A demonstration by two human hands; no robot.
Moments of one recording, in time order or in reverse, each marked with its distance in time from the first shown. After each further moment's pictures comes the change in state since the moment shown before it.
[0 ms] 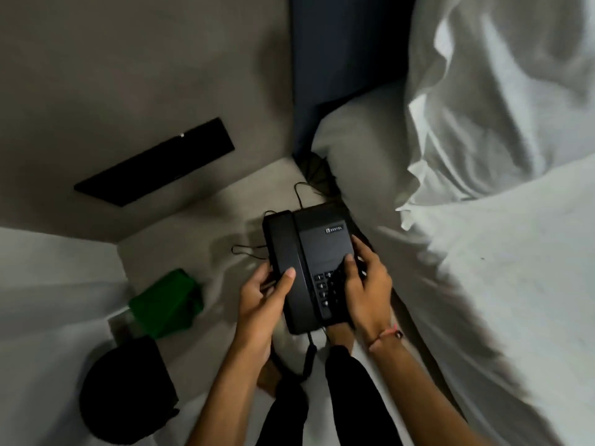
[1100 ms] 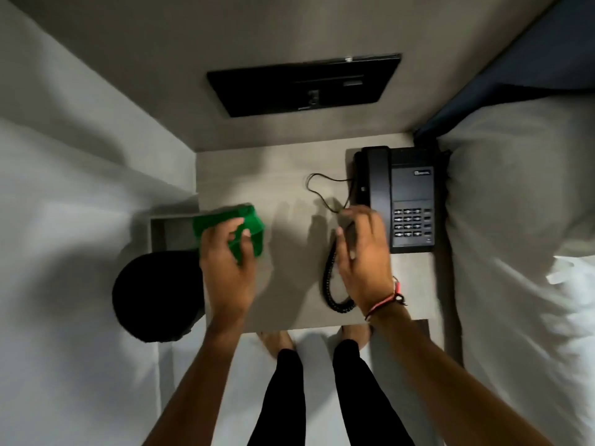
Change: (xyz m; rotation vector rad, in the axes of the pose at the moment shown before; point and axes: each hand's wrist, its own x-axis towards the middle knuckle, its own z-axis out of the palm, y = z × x) left_hand 0.033 -0.052 -0.136 0.515 0.801 0.356; right_hand 0.022 -0.001 0.122 -0.399 -0.425 -0.652
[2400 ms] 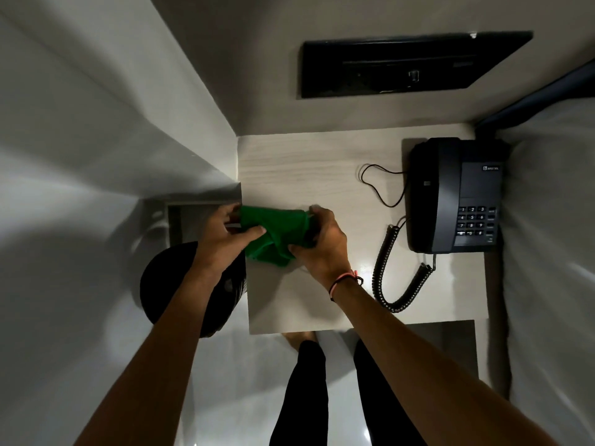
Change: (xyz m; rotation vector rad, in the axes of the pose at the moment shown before) left_hand 0.100 -0.109 -0.039 -0.340 -0.463 -0.401; right_hand 0.012 -0.076 0.144 0.261 -0.298 0.491
